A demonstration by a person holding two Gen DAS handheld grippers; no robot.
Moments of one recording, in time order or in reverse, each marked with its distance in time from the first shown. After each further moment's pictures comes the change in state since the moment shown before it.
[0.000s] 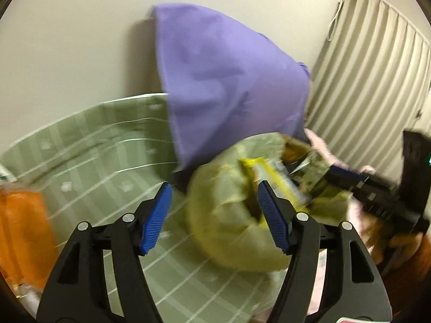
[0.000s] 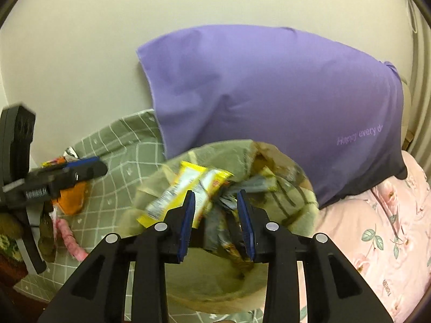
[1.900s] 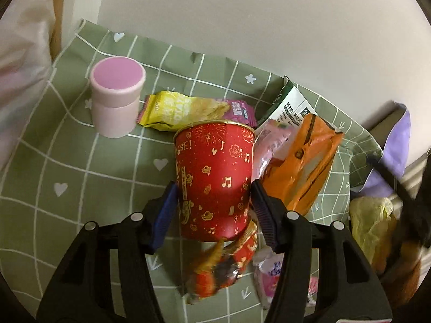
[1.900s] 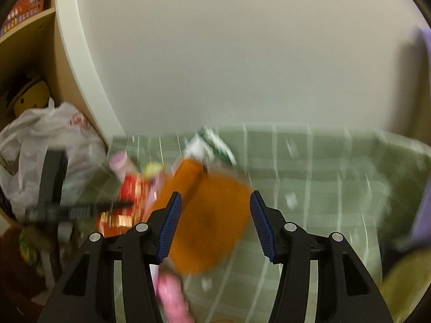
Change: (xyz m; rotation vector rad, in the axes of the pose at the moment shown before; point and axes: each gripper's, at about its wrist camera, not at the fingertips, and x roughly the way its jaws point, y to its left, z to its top) left arm -0.142 0.294 -0.152 -0.663 0.012 0.372; right arm 0.171 0.303 0.047 -0.294 0.111 0.551
